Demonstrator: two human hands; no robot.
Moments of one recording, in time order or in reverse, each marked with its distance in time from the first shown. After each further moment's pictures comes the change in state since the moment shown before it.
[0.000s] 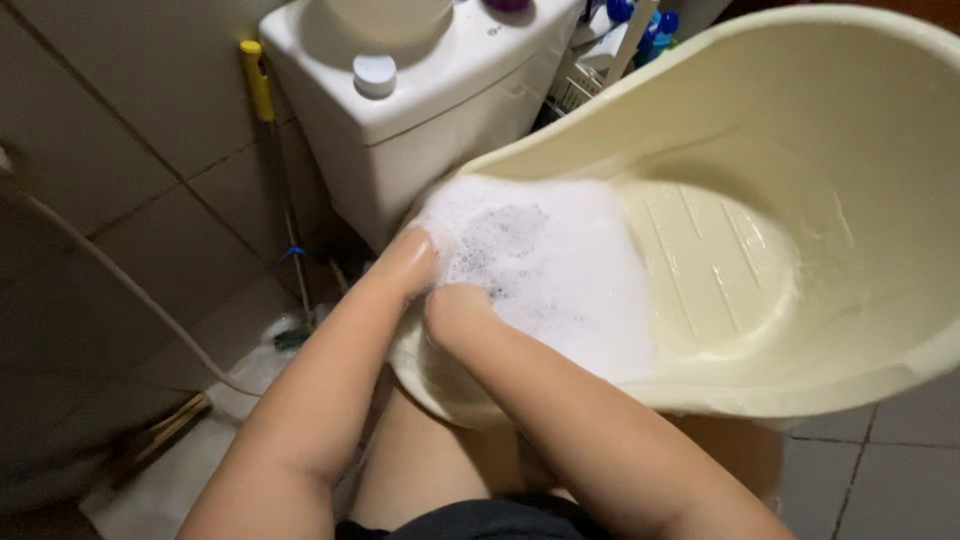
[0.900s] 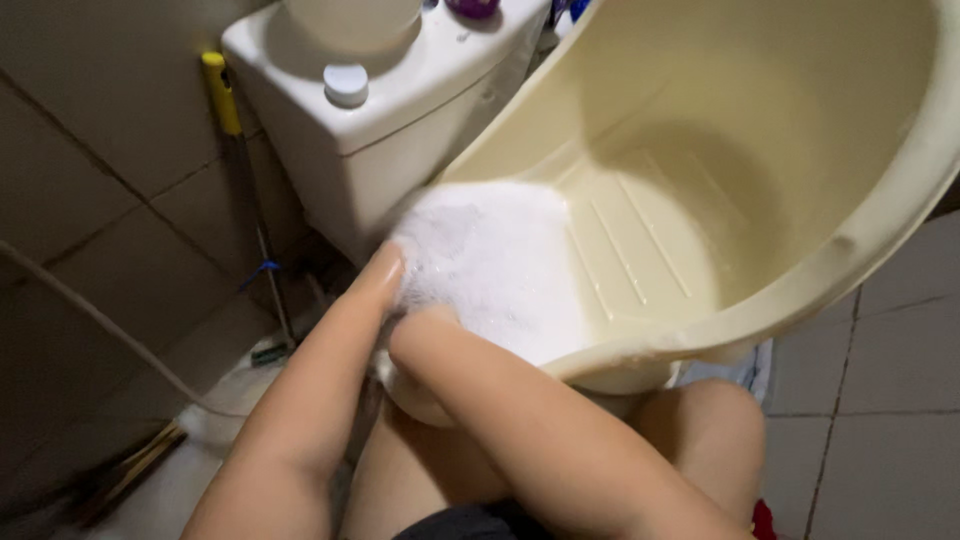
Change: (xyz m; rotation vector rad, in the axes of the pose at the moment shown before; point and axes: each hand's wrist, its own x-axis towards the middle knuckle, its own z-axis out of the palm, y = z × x) left_hand 0.000 -0.011 -0.001 0.014 0.028 -0.030; right_hand 0.033 -0.031 0.017 -0.250 -0.446 -0.151
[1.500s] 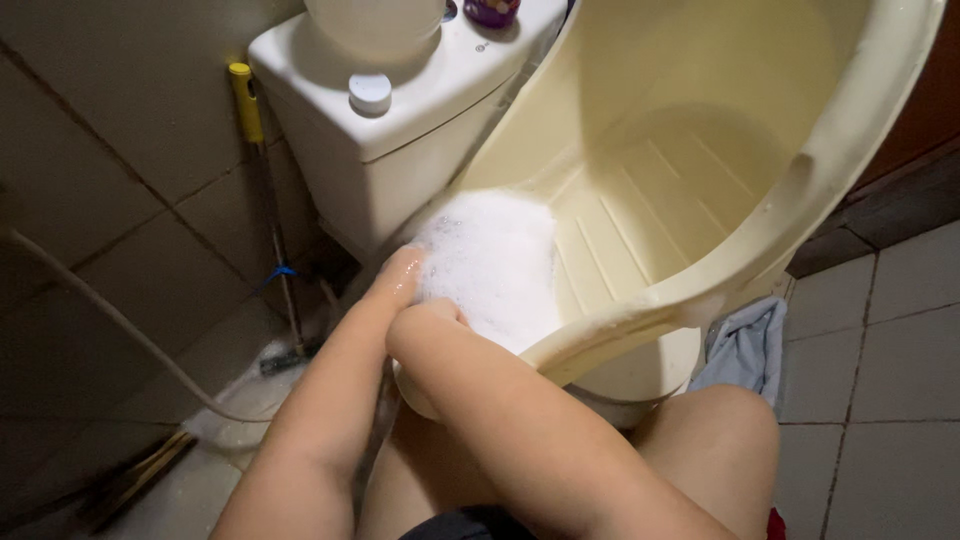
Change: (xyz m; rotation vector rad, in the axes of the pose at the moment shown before) left_hand -0.006 0.005 -0.004 0.000 -0.059 -0.040; right_hand 0.024 -0.018 -0.040 -0.053 0.074 0.022
